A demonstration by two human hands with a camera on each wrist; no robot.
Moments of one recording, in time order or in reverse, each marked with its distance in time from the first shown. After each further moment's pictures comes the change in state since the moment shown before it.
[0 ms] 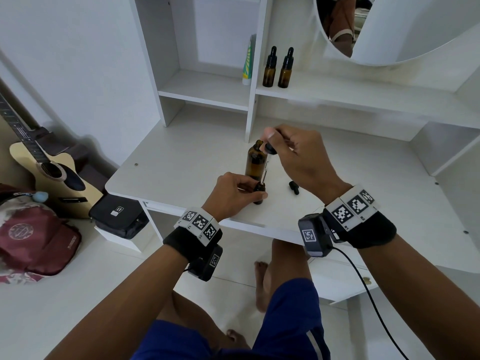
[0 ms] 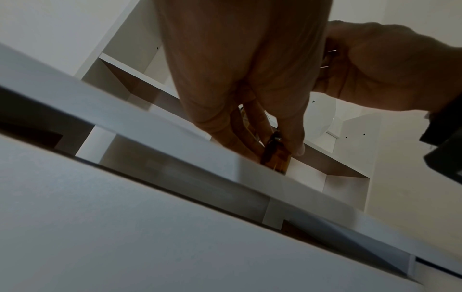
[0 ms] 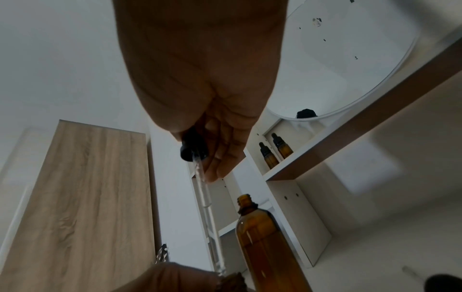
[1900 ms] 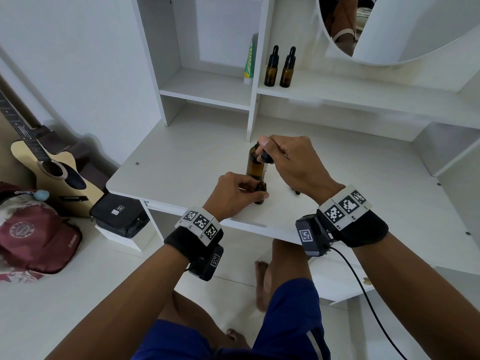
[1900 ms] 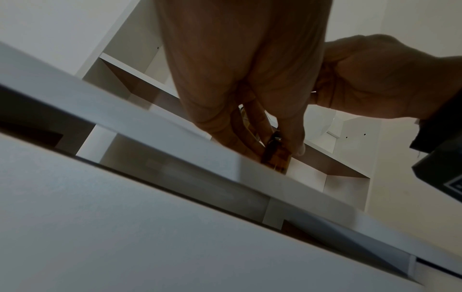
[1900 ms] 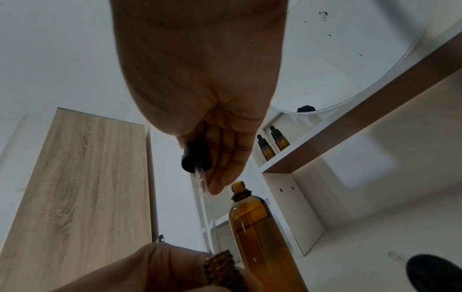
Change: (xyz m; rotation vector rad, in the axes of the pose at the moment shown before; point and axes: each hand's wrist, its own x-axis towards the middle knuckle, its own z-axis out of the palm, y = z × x) left_hand 0.003 -0.002 0.001 0.041 0.015 0.001; right_hand 0.000 0.011 0.013 -0.020 -0.111 0.015
